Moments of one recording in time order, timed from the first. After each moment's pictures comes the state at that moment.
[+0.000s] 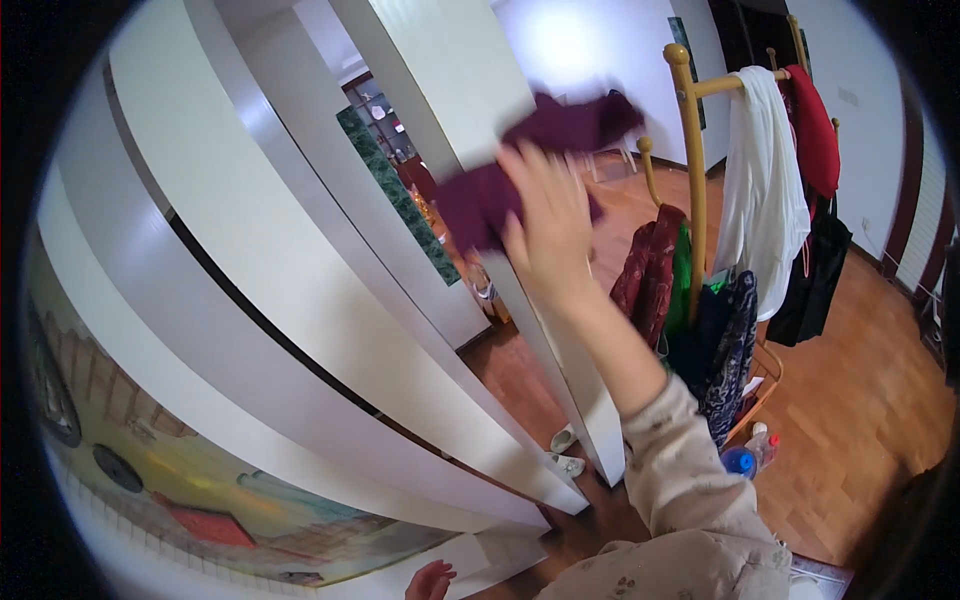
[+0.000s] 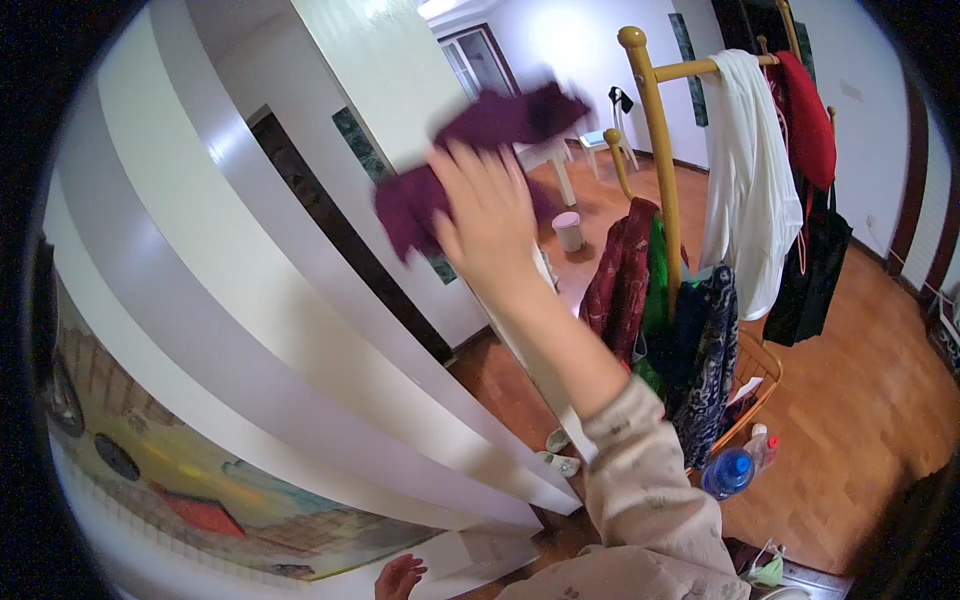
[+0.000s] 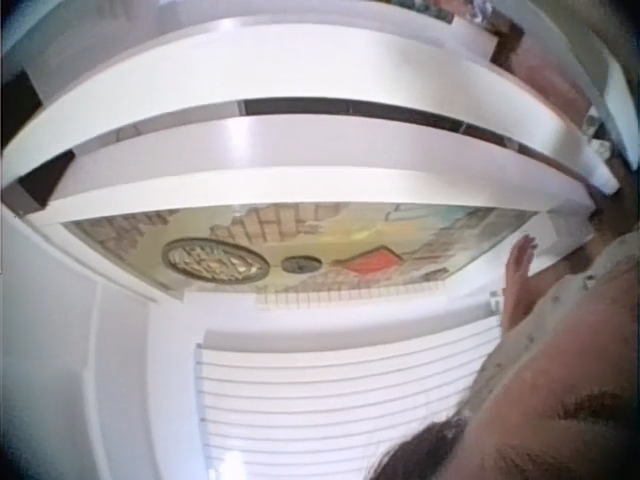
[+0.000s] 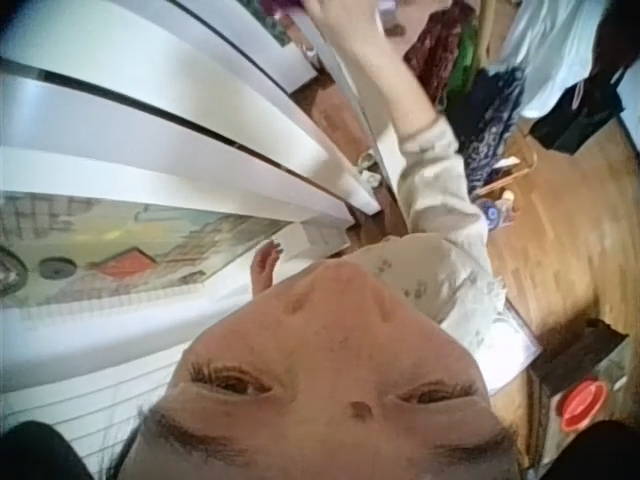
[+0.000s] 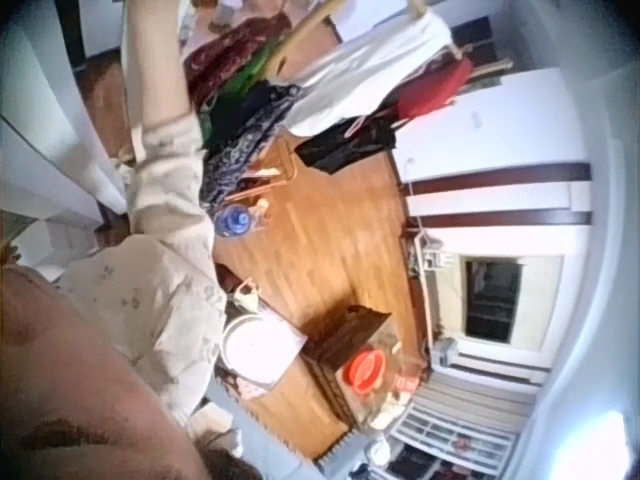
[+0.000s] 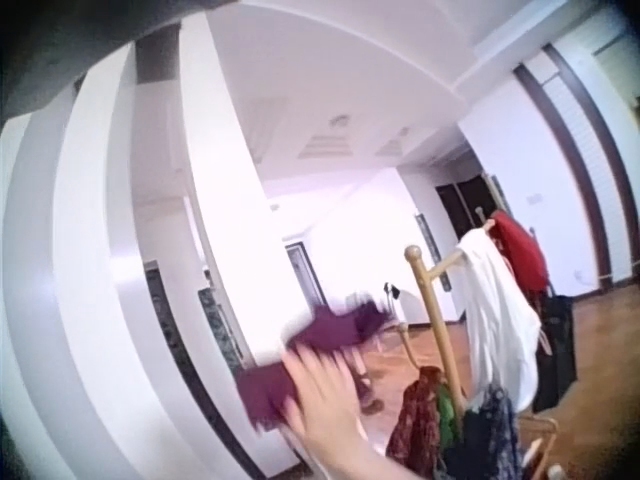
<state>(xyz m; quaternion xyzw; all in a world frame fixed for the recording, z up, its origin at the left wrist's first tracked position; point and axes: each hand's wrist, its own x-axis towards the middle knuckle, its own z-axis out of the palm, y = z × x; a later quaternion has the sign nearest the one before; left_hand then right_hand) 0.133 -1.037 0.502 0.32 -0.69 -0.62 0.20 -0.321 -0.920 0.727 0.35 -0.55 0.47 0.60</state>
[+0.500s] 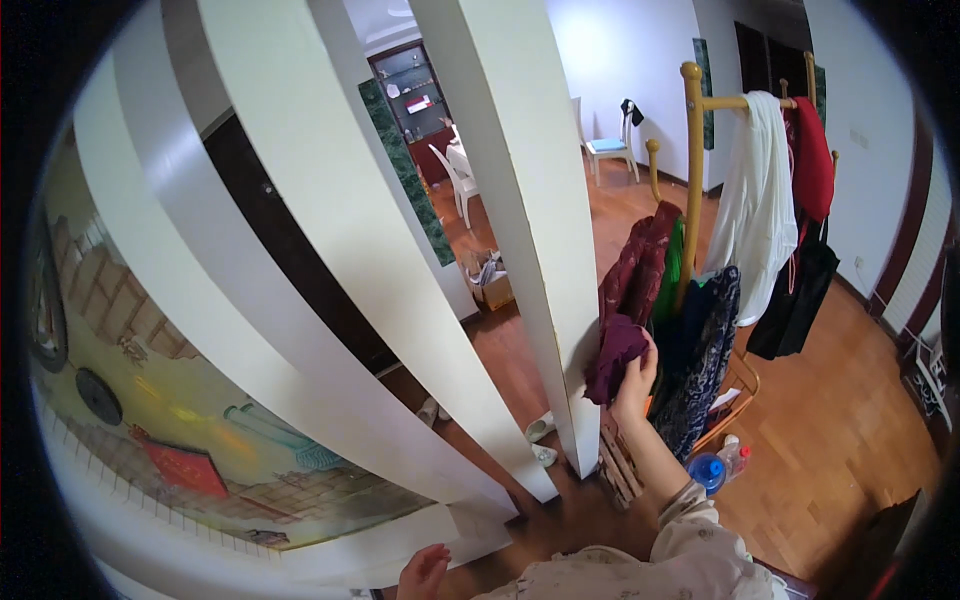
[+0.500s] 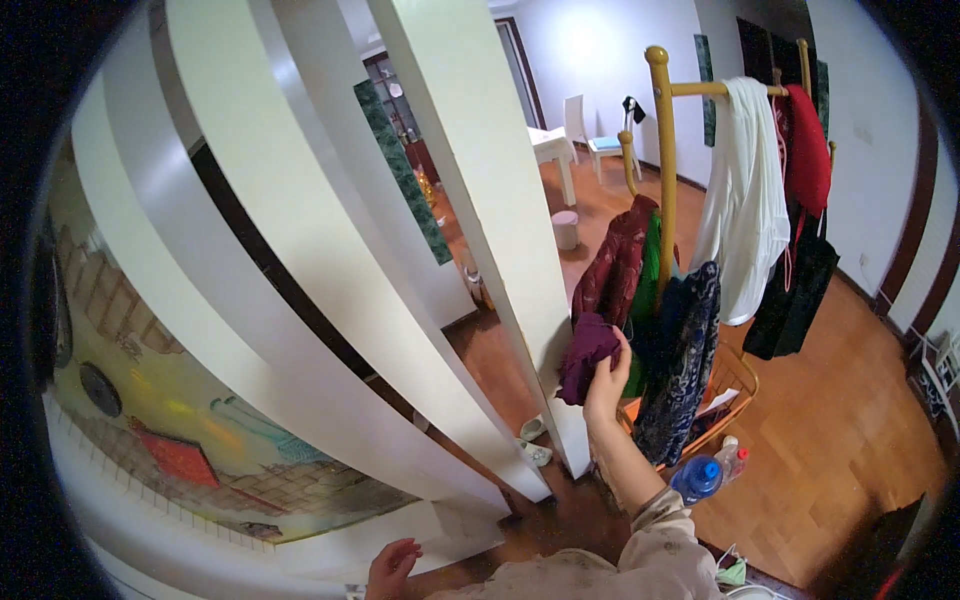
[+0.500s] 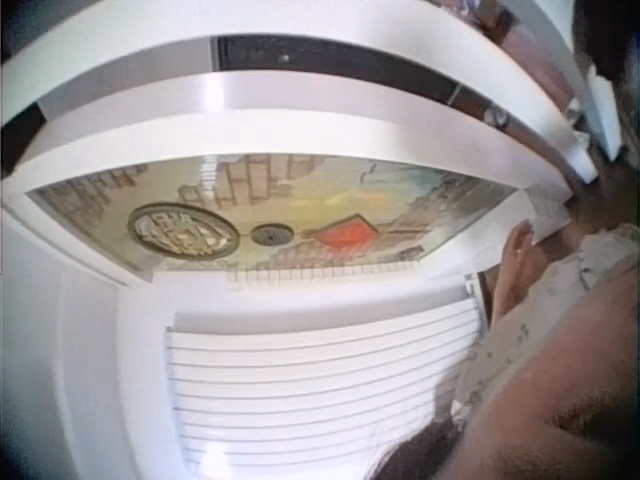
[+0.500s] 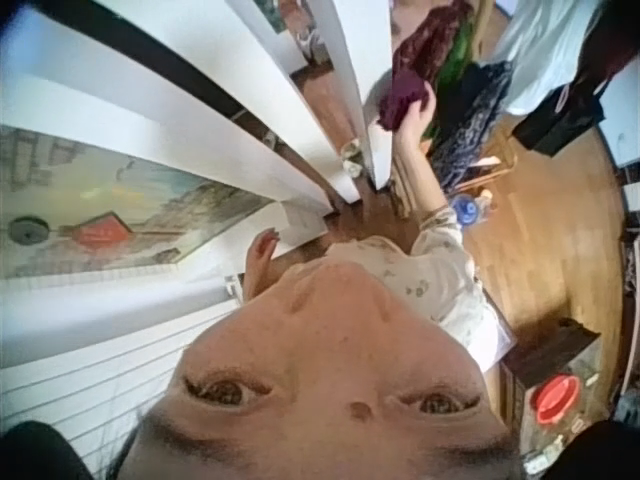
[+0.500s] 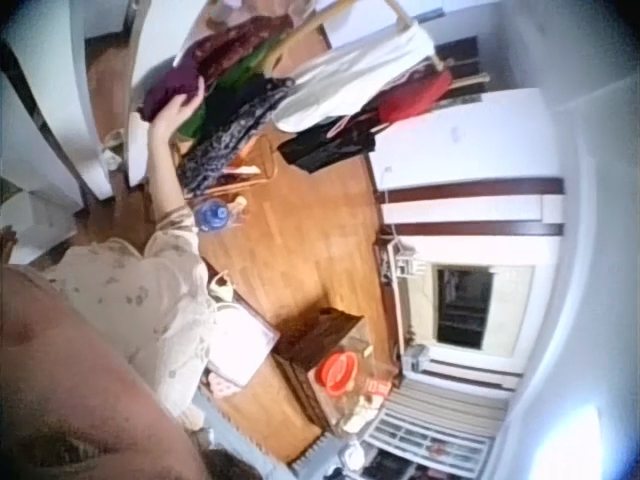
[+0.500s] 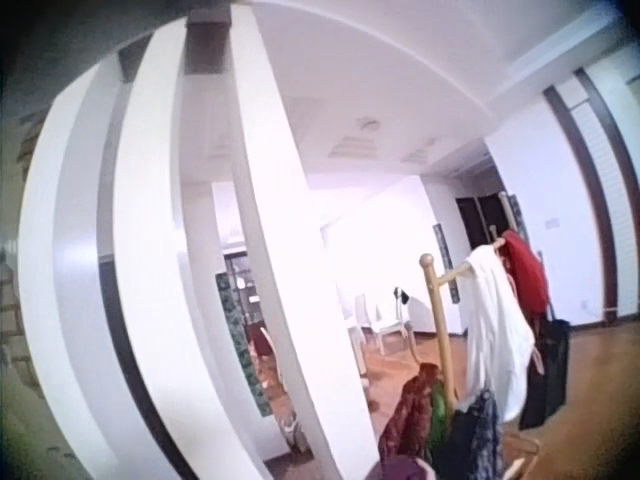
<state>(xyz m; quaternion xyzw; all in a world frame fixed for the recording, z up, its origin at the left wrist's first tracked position) 0.153 -1.006 0.485 0.28 -0.73 -0.61 0.14 -0.273 -0.846 0.468 0.07 -0.42 0.89 0.14</state>
